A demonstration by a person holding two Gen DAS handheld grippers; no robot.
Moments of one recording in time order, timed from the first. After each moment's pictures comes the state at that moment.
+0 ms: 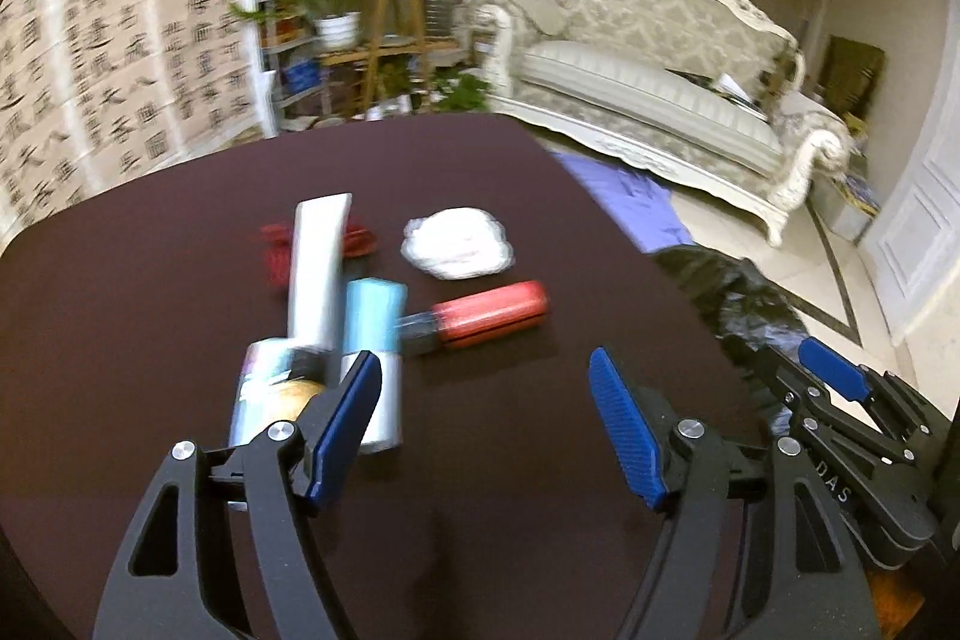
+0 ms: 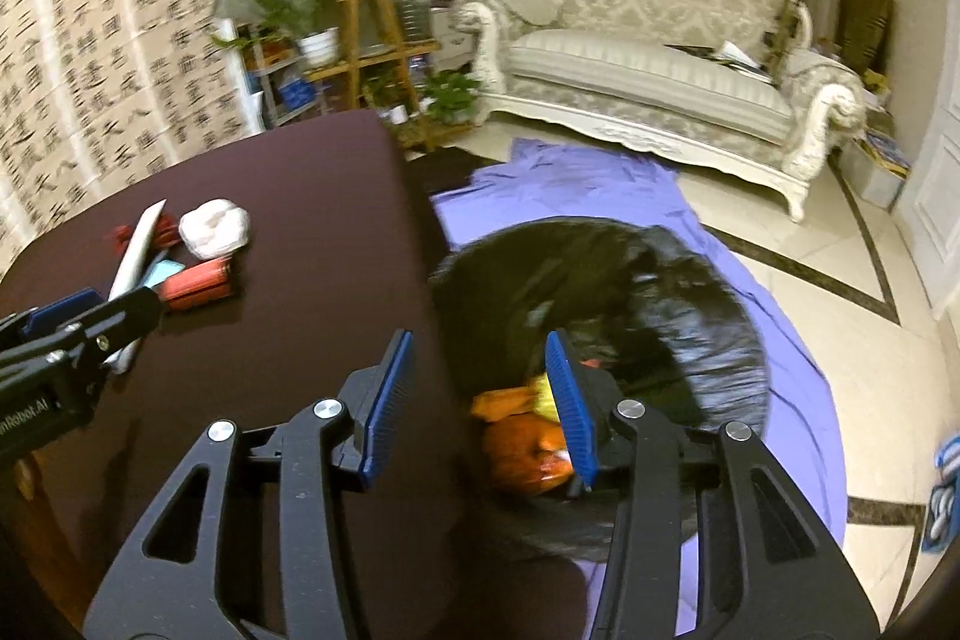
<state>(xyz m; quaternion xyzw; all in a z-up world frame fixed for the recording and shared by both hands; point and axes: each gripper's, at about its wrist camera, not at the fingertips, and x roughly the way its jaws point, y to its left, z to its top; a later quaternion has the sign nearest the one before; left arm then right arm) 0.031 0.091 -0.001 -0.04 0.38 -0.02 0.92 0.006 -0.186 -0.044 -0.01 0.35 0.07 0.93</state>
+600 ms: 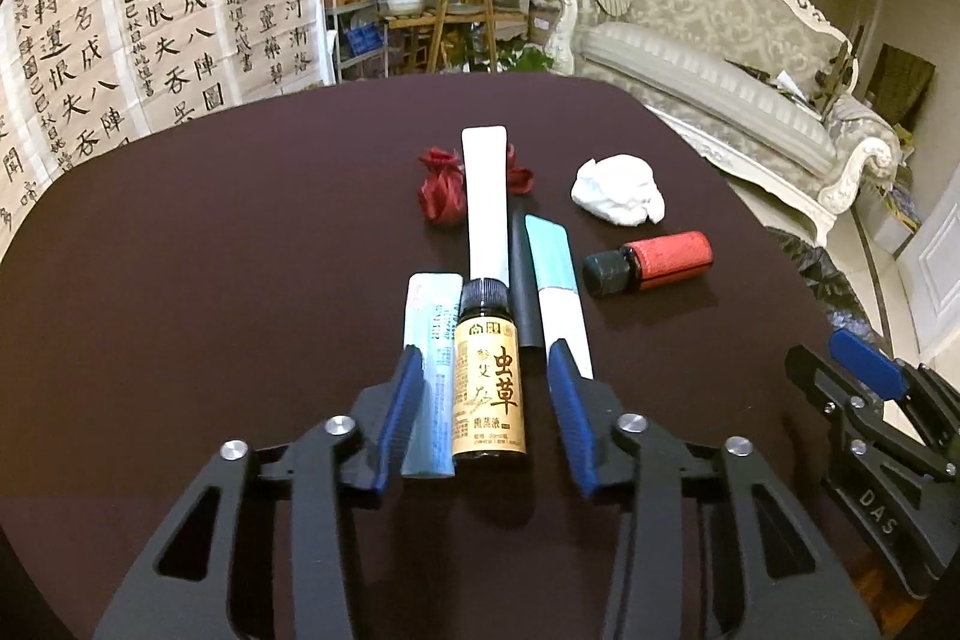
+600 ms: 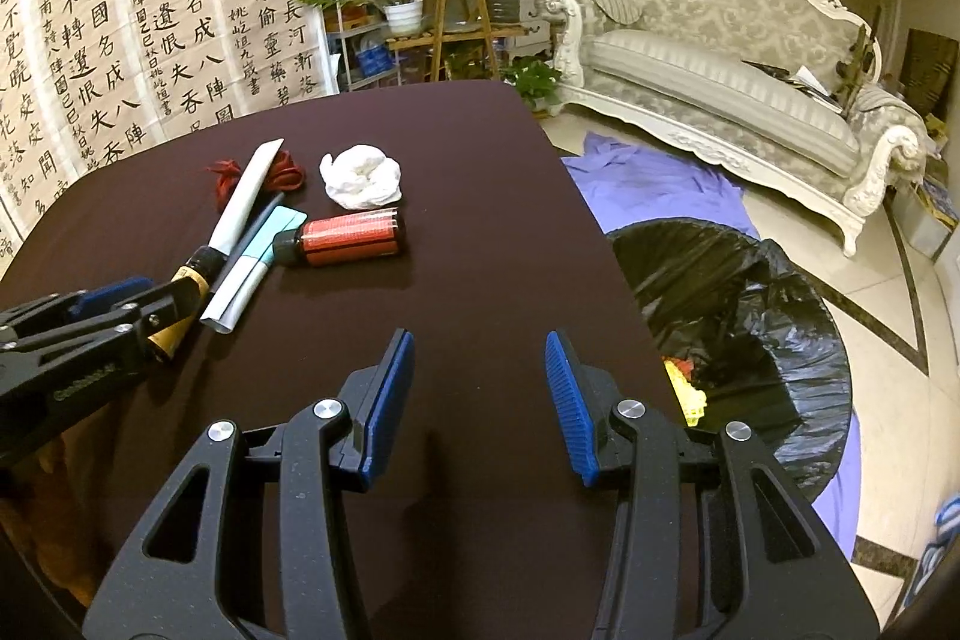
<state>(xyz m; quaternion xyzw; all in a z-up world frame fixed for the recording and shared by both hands) 0.028 0.144 -0.028 -0.05 0.42 0.03 0.91 -0.005 -0.124 -0.048 -0.04 0.36 0.13 0.92</state>
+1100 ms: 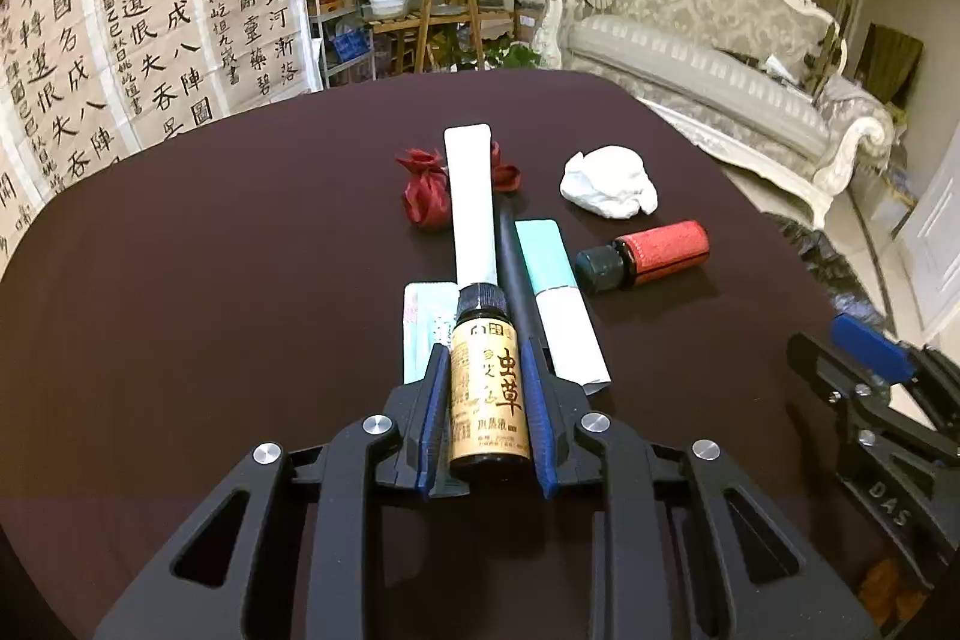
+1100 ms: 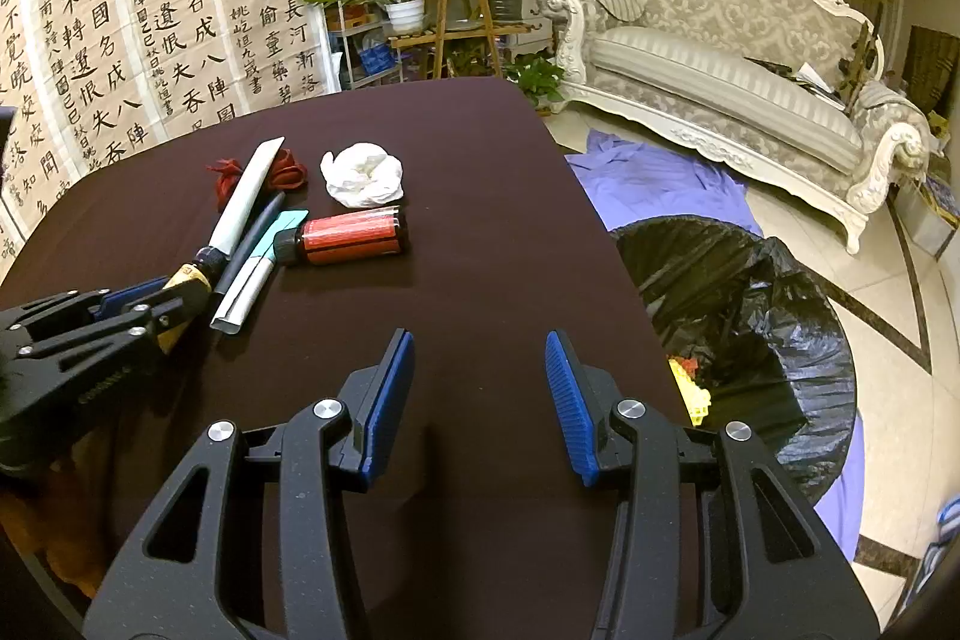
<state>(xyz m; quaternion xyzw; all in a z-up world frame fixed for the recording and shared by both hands) 0.026 0.145 -0.028 -0.04 0.41 0.01 0.91 -0.004 -0.120 -0.052 -0.05 0.36 0.14 0.92</state>
